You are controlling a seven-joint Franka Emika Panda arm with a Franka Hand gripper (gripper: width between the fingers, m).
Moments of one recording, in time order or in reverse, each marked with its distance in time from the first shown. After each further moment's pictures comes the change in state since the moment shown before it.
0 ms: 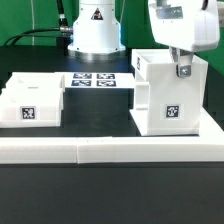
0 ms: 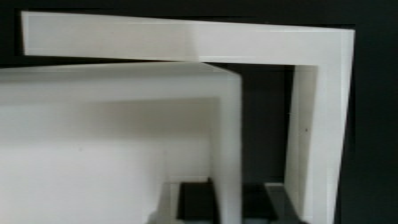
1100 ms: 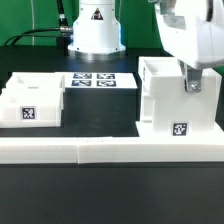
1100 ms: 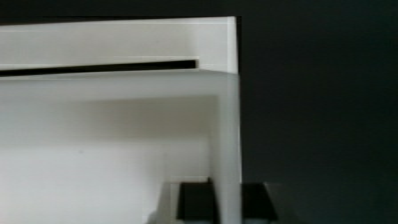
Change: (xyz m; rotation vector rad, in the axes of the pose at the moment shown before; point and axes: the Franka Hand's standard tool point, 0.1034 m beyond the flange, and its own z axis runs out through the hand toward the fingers) arm 0.000 -0.063 0.011 -0.007 -0.020 -0.011
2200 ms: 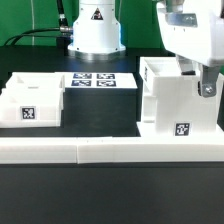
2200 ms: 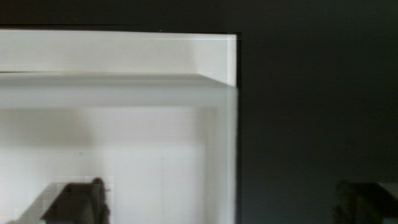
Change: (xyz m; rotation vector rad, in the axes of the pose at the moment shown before) arm -0.004 0.000 -0.003 -0.002 -0.003 -0.063
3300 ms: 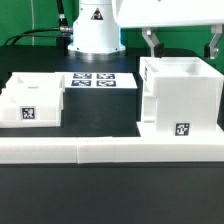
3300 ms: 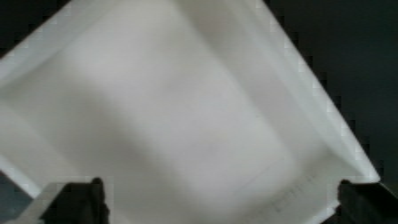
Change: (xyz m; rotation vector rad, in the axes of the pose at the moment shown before) arm 0.009 0.037 -0.040 -0.107 -0.040 -0.948
